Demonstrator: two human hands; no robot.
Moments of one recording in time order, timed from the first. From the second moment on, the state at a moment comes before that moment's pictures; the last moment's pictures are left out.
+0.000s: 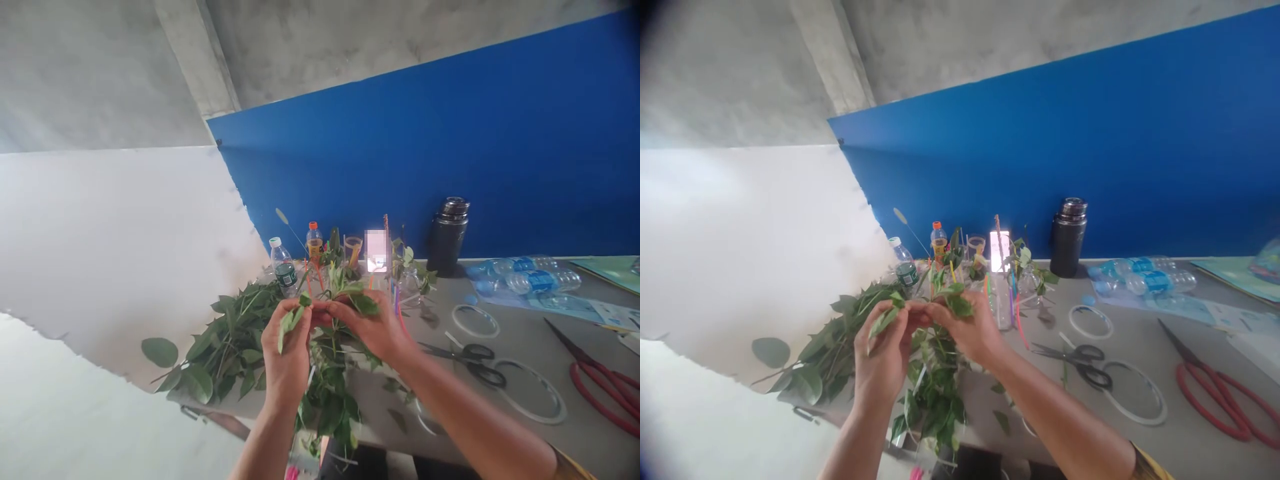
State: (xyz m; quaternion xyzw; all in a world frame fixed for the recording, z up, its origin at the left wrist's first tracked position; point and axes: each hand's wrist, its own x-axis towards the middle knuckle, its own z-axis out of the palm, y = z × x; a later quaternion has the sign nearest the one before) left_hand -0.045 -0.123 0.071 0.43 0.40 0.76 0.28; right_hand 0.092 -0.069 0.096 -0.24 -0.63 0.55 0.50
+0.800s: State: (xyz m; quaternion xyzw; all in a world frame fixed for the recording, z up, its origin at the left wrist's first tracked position) left_hand -0.080 -0.133 0.101 0.35 0.30 0.85 0.25; right_hand 0.043 -0.018 0.025 -0.41 -0.58 0.62 0.34
